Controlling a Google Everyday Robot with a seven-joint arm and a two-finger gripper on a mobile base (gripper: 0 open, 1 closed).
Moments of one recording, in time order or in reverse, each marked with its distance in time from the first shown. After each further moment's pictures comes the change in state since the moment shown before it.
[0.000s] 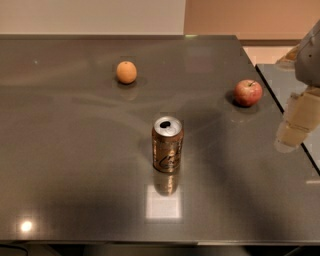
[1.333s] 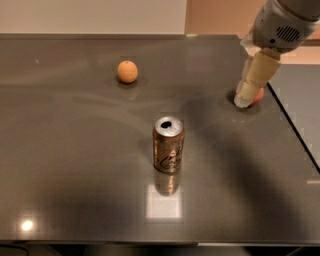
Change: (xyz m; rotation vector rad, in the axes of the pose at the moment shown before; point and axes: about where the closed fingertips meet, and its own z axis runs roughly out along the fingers) arm -0.060 -0.080 0.027 -0.048 -0.092 0.014
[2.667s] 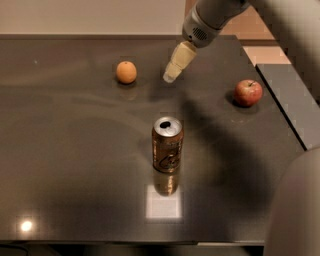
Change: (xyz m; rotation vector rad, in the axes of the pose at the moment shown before) arm -0.133 -0.104 0.106 0.054 -0.233 0.045
